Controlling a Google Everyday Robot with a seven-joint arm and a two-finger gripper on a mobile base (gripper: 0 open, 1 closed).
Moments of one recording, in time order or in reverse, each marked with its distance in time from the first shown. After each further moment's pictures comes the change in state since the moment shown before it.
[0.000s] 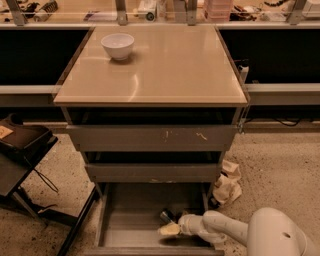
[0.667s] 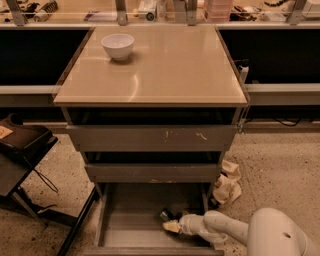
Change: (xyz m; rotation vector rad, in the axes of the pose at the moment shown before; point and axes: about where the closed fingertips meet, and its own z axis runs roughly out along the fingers) arm 0.000 0.000 0.000 0.000 0.000 0.000
